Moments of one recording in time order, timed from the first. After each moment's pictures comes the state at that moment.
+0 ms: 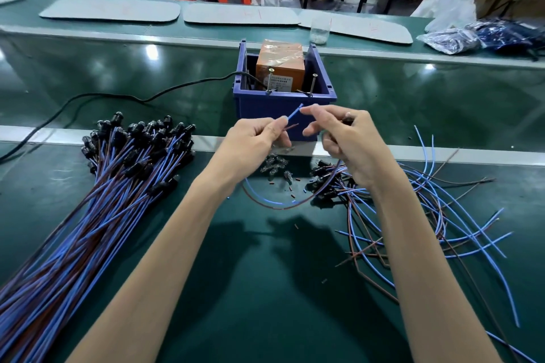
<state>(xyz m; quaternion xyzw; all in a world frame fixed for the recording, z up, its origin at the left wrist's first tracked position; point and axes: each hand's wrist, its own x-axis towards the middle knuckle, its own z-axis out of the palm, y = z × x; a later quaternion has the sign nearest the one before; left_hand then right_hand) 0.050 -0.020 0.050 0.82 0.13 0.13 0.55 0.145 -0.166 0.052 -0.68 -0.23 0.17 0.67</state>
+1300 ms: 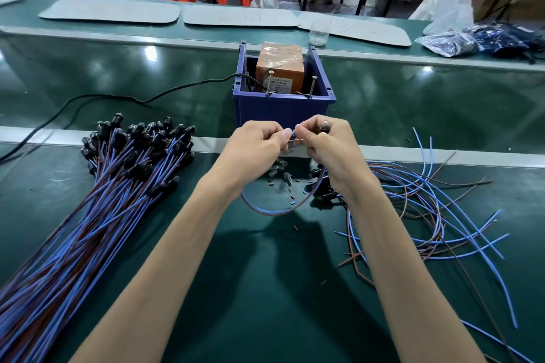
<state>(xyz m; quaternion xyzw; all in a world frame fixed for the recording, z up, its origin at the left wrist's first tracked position) 0.050 -0.028 0.054 0.84 0.14 0.12 0.50 0.128 -0.145 0.045 -0.73 -0.18 0.13 0.65</state>
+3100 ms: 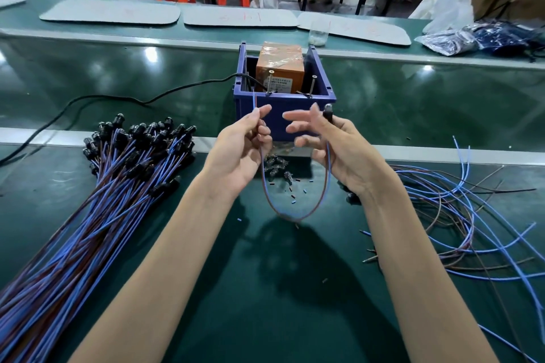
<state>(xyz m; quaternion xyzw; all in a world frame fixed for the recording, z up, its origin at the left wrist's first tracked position) 0.060 -0.018 0.046 0.33 0.20 0.14 0.91 0.132 -0.161 0.052 -0.58 -0.25 0.31 0.71</state>
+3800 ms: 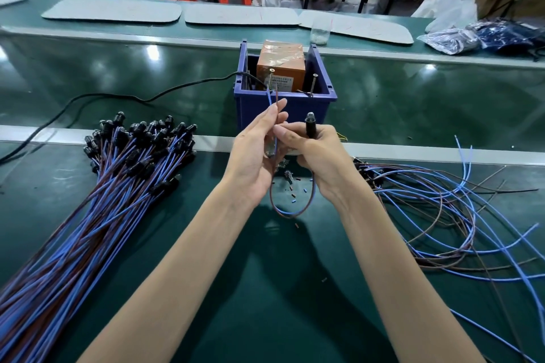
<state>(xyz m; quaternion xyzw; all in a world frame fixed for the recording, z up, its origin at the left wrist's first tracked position) 0.059 -0.044 0.044 0.43 0.18 0.16 0.87 0.105 -0.135 0.048 -0.63 -0.19 0.23 0.72</state>
